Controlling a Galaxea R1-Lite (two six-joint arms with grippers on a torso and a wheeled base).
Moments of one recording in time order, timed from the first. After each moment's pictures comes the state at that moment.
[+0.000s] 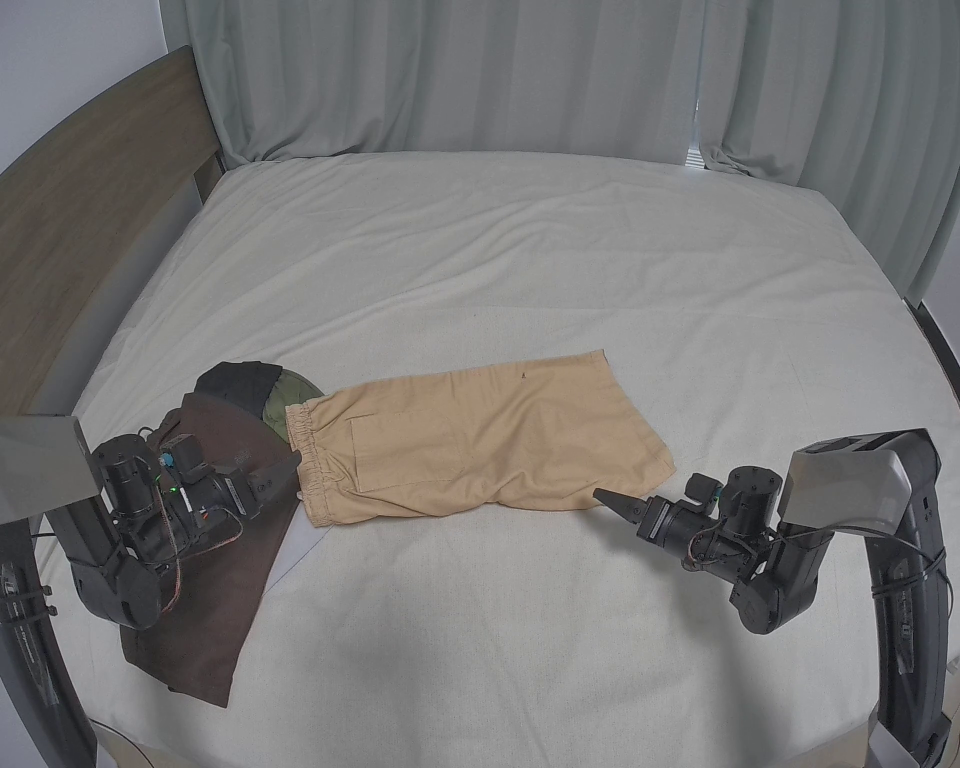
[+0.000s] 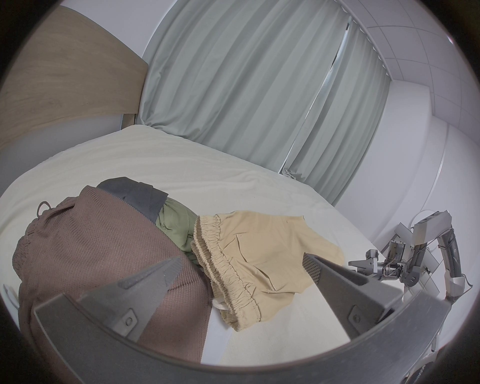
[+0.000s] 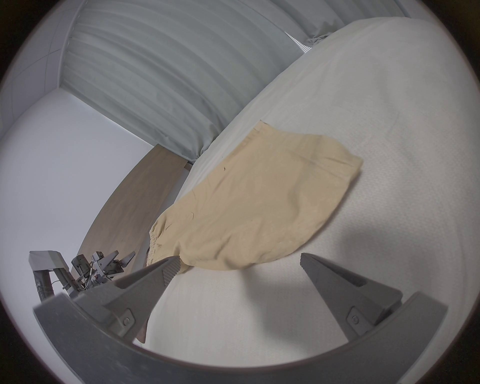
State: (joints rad) left arm 0.03 2.19 -0.50 -1.55 -0.47 -0.24; right arm 0.27 2.52 -0.76 -1.54 0.38 0.67
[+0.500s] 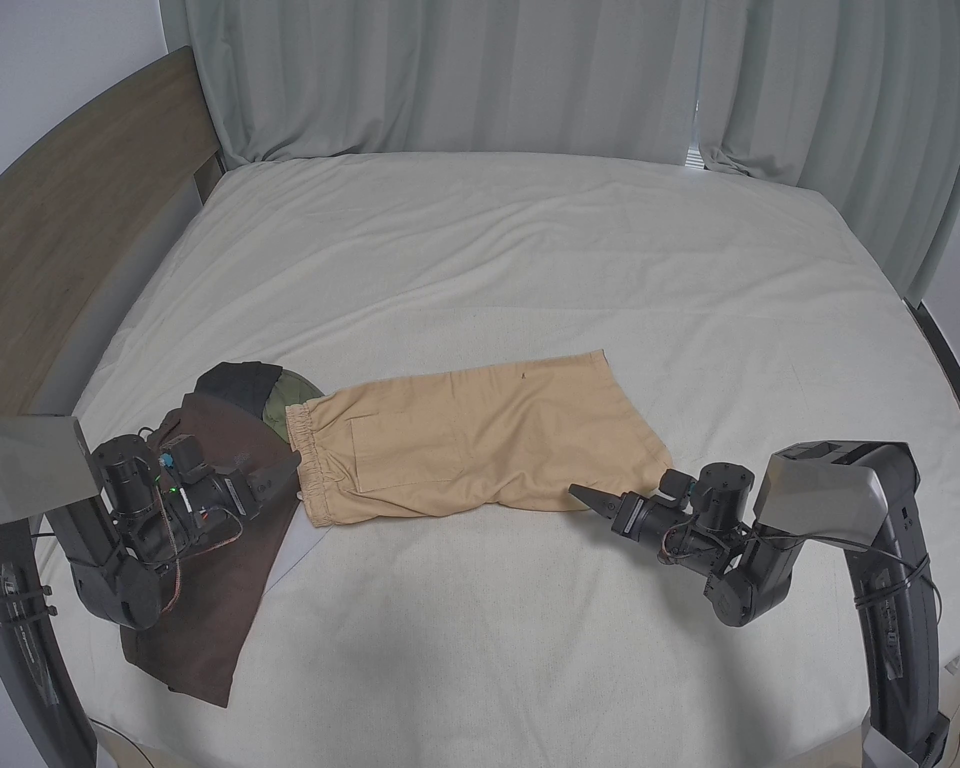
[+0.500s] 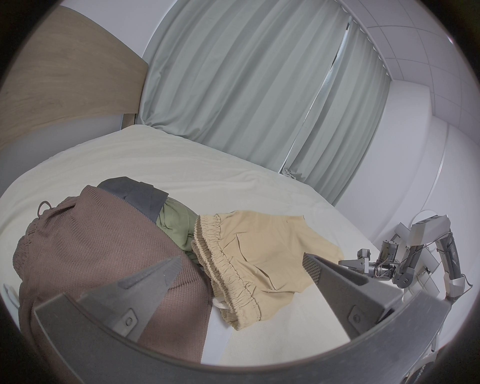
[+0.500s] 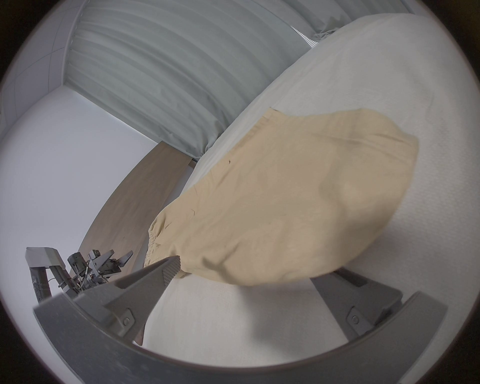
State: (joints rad) left arm 0.03 2.19 -0.50 -1.55 -0.47 -0.24; right arm 0.31 2.59 -0.91 -1.46 0.38 0.67
